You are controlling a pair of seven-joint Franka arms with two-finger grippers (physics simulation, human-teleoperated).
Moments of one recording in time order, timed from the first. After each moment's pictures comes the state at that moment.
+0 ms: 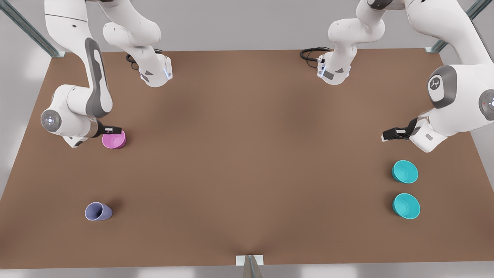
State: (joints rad) left arm 0.06 0.17 -0.01 -1.54 -0.09 1.55 0.00; right arm 0.00 0.04 -0.20 -2.23 -0.02 1.96 -0.12
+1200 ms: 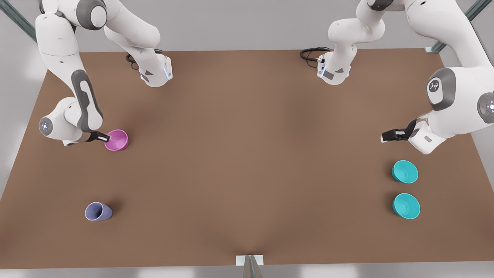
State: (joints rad) left arm 0.06 0.18 -0.01 -1.53 -0.09 1.55 0.00; right arm -0.23 0.30 -0.20 -2.29 0.12 2.27 -0.10
